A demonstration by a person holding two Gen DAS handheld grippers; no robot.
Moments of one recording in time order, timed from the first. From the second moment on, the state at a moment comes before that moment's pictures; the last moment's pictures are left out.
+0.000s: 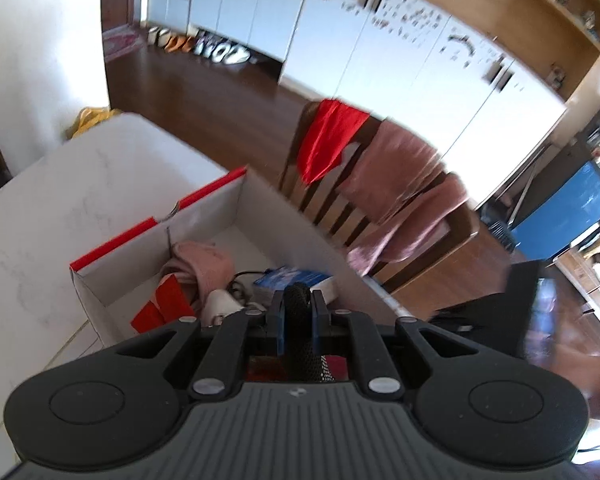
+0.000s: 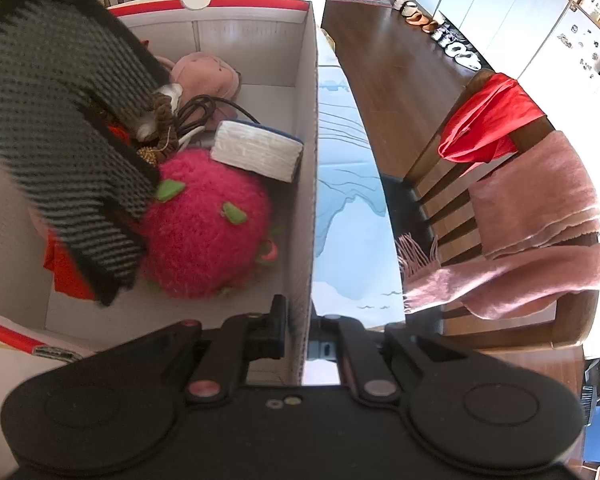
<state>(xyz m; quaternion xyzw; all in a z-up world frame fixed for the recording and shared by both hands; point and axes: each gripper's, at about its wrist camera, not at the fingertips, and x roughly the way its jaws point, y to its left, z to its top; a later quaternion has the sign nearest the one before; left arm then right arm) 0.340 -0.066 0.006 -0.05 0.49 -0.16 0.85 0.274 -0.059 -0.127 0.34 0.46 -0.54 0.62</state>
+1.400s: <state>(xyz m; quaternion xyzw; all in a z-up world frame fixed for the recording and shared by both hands) 0.338 -0.042 -0.050 -0.01 0.51 -0.07 0.86 0.269 -0.054 -0.123 0.35 0.44 -0.54 0.62</state>
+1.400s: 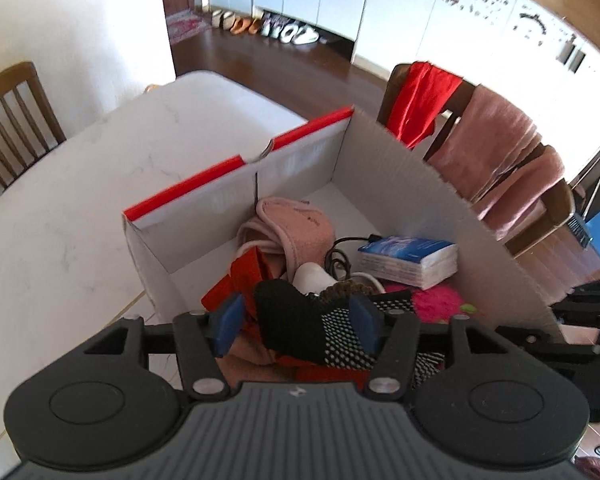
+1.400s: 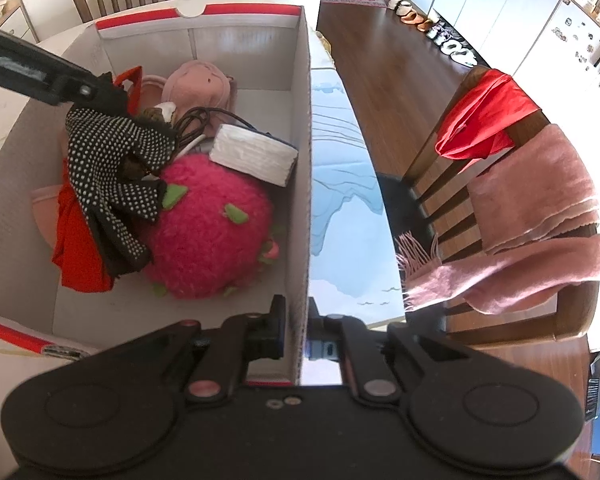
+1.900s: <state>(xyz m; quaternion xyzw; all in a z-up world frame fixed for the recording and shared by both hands) 0.258 -0.040 0.007 -0.02 0.42 -0.06 0.91 0.269 -0.040 -0.101 0.33 0.43 -0.54 0.64</state>
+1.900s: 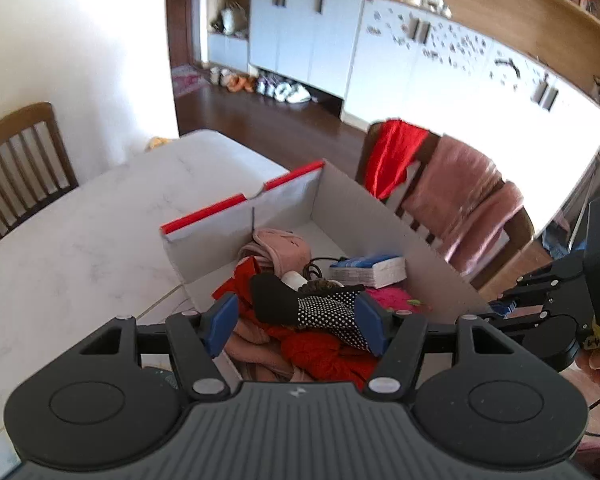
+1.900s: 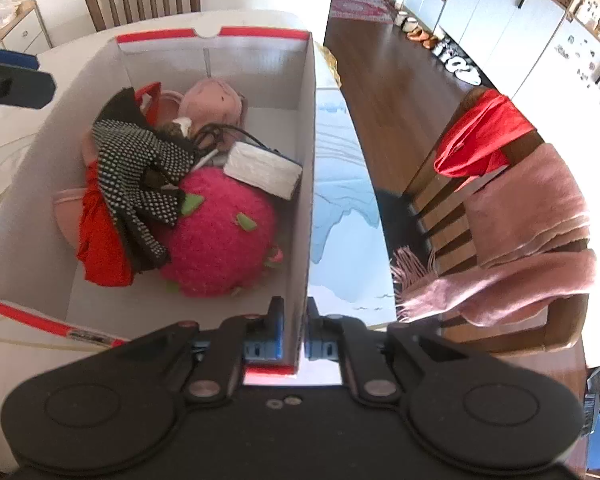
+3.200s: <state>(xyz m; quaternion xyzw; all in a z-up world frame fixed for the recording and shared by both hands) 0.133 -0.053 0.008 -0.09 0.33 -0.01 0.94 0.275 0.061 0.005 0.27 0.20 -0.52 0.79</state>
